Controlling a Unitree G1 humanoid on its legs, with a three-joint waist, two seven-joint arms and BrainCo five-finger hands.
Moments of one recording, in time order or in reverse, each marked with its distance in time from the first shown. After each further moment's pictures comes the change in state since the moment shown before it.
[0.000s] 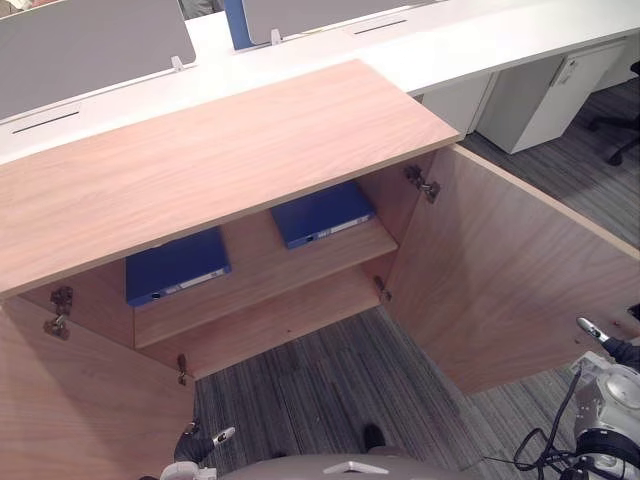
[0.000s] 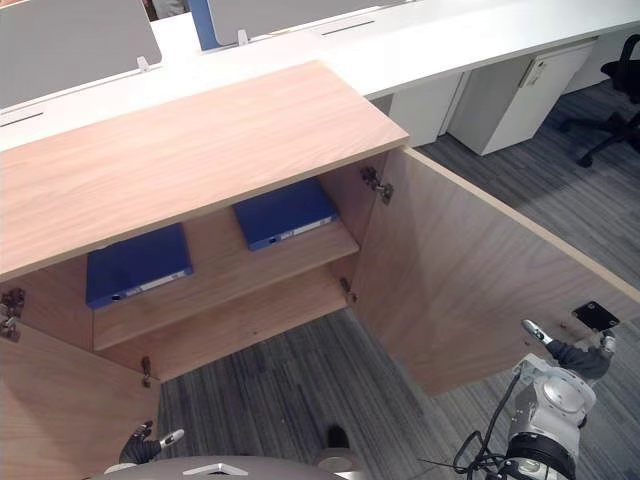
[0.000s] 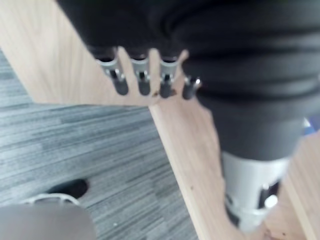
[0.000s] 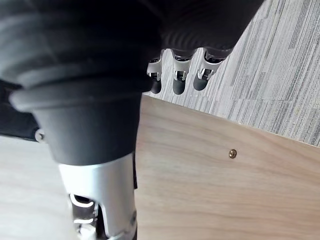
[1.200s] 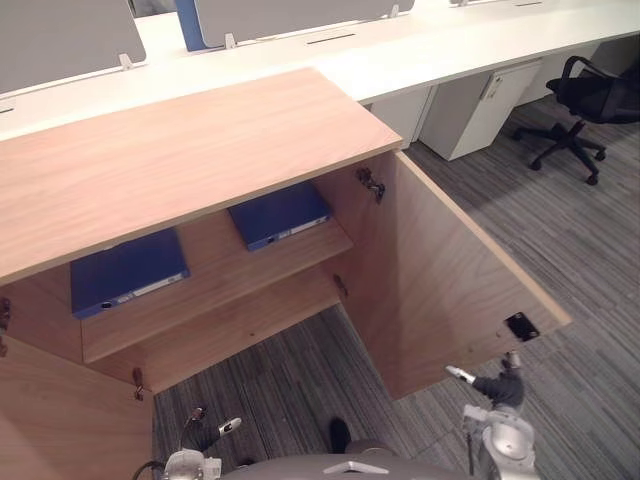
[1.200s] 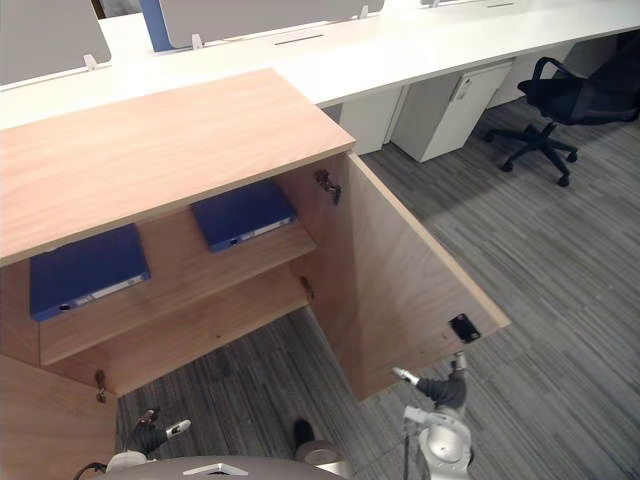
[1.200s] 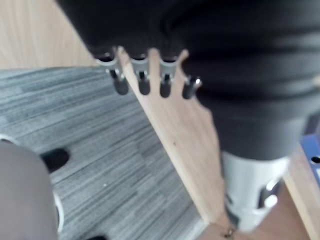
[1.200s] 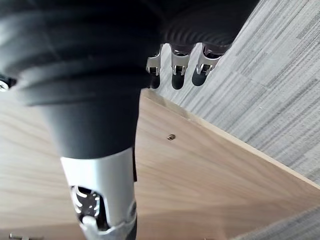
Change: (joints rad) left arm -0.027 -0.002 -0.037 -0.039 0.071 -0.004 0.001; right arm 0.437 0.349 0.464 -0.466 -0.245 -0.004 0.034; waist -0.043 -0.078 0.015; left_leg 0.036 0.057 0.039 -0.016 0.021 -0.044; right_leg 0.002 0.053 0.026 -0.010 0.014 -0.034
